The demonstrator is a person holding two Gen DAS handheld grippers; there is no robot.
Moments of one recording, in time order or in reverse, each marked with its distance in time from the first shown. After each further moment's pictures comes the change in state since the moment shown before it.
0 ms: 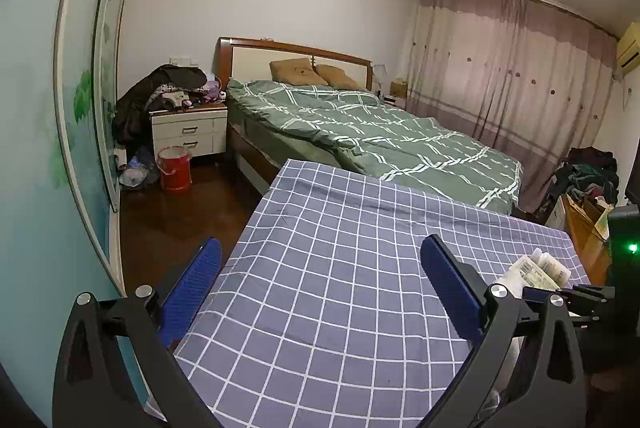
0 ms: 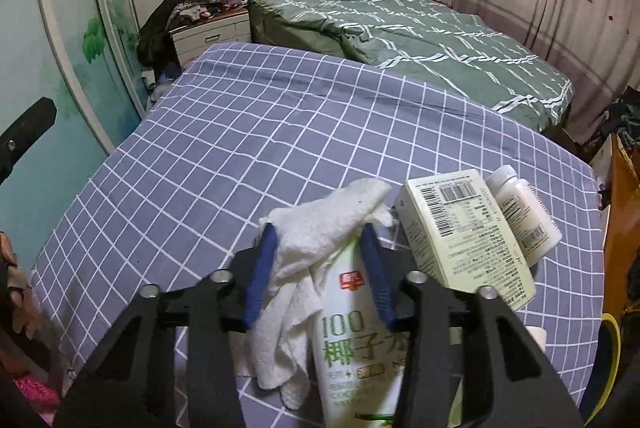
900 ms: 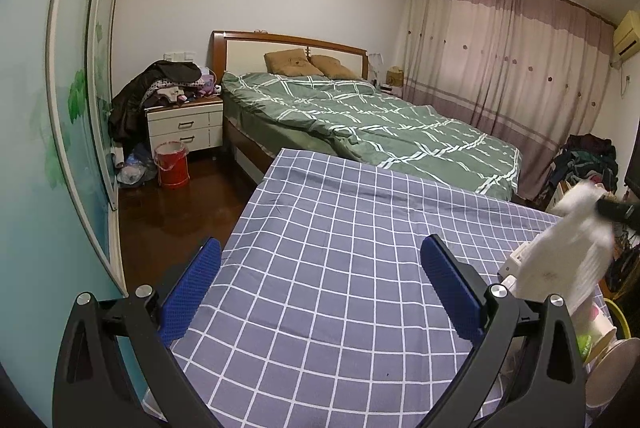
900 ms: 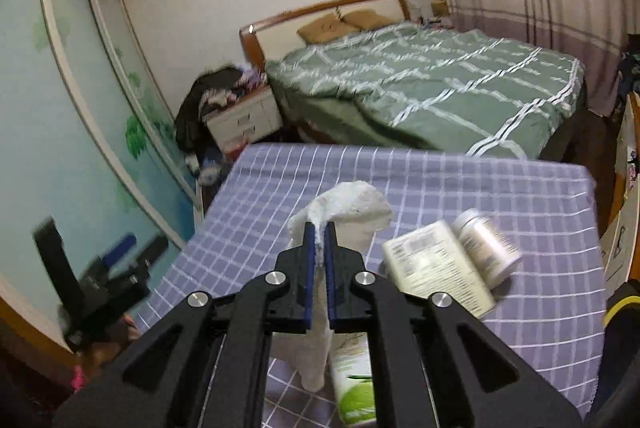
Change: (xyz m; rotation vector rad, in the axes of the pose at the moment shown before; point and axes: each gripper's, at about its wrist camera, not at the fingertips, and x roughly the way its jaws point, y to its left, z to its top) left arm 0.008 -0.009 -0.004 0.028 0.037 -0.002; right arm -0.118 -0.071 0.022 0.207 -0.237 0.211
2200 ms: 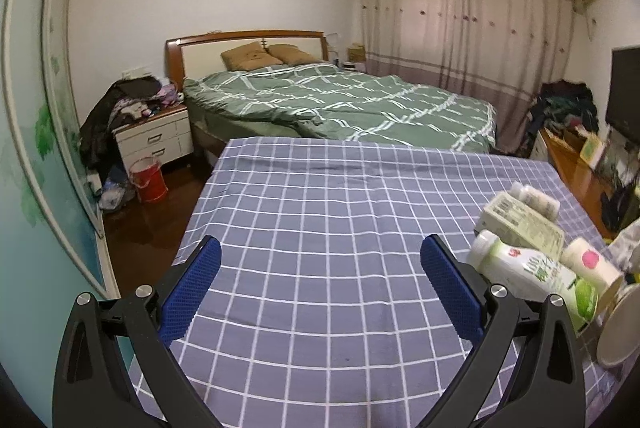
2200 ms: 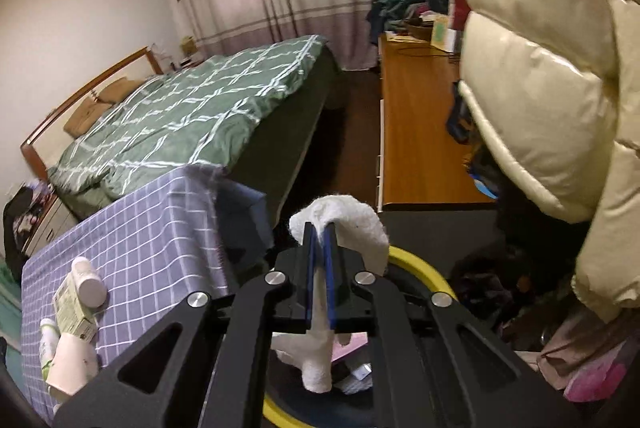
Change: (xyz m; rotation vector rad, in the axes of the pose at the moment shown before) left arm 0.014 -0.049 -0.019 0.196 0.053 -0.075; right arm -0.181 -0.307 -0.106 0.479 -0.131 -0.715
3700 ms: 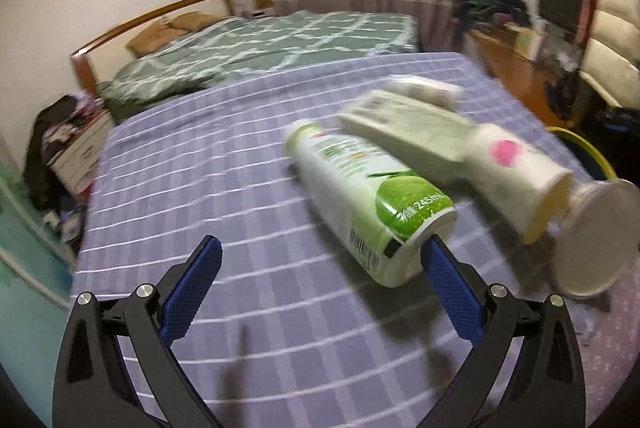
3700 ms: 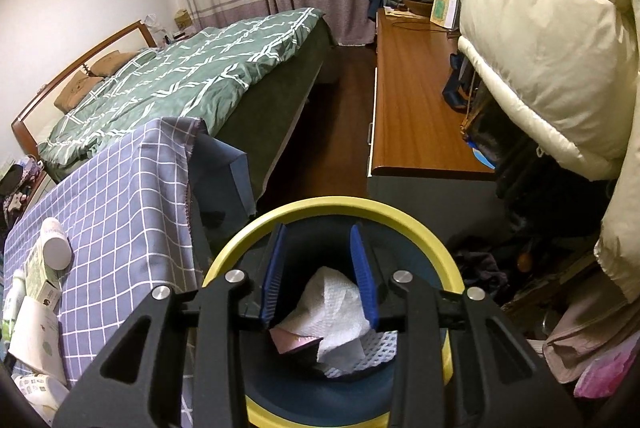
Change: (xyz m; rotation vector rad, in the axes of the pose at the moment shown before) left arm 0.014 -0.107 -0.026 0.268 0.223 -0.165; right arm 0.039 -0.009 -0.033 -0.039 0.093 -0.022
